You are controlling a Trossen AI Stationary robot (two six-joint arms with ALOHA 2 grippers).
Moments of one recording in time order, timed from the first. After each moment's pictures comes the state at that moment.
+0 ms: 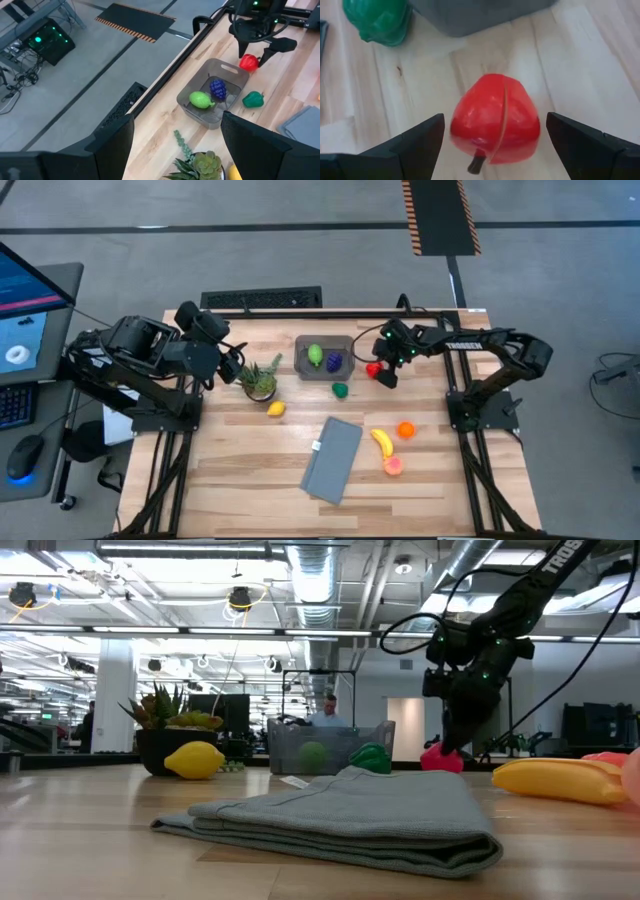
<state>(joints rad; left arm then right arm) -0.24 1.31 1.88 -1.57 -0.83 -0.60 -0.59 1.50 0.70 -0.32 -0.31 -0.26</state>
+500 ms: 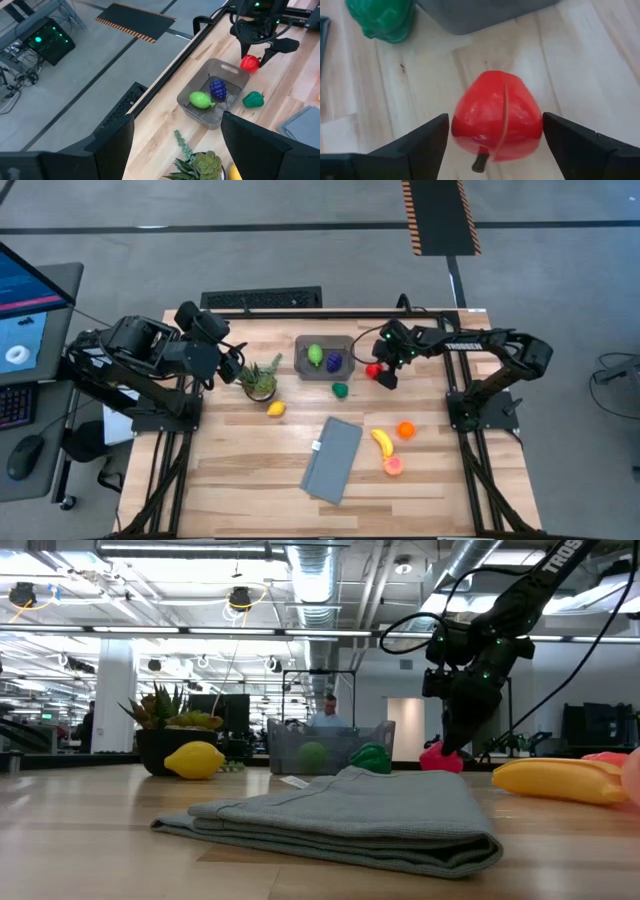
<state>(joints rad) -0.24 1.31 1.88 -1.57 -0.83 -0.60 -0.58 1.49 0.70 -0.33 -0.31 -0.26</state>
